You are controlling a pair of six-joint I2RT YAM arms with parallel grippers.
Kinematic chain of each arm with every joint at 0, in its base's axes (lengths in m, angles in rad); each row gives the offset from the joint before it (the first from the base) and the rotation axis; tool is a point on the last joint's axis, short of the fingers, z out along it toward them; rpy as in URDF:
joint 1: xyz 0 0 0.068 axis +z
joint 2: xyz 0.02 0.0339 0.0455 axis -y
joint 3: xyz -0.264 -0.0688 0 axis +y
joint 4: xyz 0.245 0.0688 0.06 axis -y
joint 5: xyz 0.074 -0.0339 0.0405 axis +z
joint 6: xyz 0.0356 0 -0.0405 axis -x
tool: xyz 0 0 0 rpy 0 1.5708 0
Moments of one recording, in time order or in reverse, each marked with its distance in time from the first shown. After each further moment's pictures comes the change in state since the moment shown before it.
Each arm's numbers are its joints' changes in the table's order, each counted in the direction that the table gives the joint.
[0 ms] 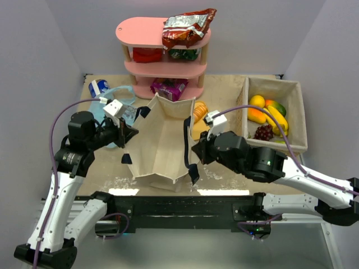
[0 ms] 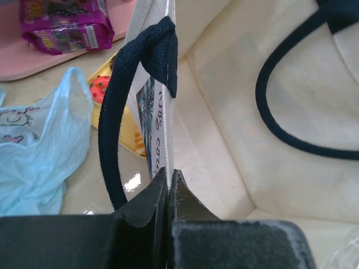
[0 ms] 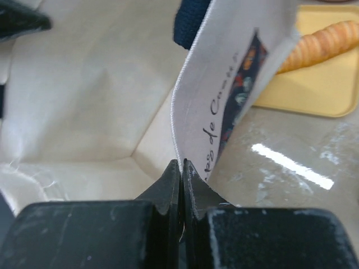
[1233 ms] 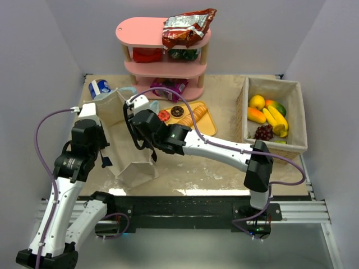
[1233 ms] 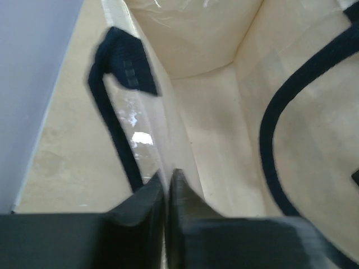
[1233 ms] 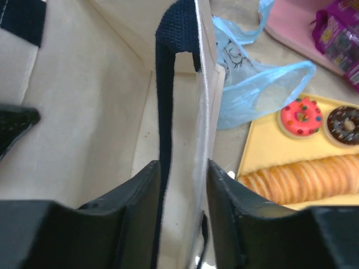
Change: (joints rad) left arm 0.009 0.027 0.076 -0.131 0.863 0.245; right arm 0.005 -0.859 -0.539 0.351 -0.043 0.204
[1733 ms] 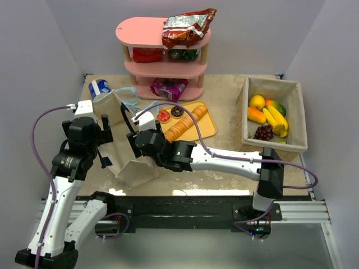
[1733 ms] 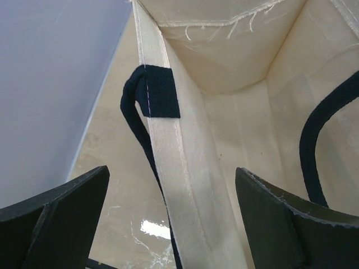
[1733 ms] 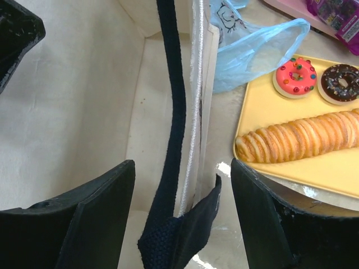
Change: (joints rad) left arm 0.000 -0.012 -0.053 -0.013 0.127 -0.070; right arm 0.112 0.112 0.196 0.013 -0.153 -0.076
